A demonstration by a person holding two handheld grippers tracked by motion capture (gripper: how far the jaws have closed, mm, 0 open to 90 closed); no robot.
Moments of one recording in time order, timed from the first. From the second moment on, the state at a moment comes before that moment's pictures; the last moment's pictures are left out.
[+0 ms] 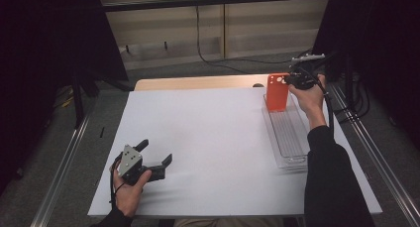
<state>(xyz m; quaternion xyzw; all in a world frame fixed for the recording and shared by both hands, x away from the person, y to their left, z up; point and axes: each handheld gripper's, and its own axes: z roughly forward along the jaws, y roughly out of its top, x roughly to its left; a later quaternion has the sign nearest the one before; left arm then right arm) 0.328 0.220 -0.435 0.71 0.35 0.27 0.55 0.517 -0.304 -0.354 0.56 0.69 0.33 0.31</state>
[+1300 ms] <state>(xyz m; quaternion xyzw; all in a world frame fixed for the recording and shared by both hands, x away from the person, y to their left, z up) 0.327 0.220 -0.434 0.71 0.34 0.27 0.55 0.516 -0.307 -0.356 0.57 0.69 0.33 0.31</state>
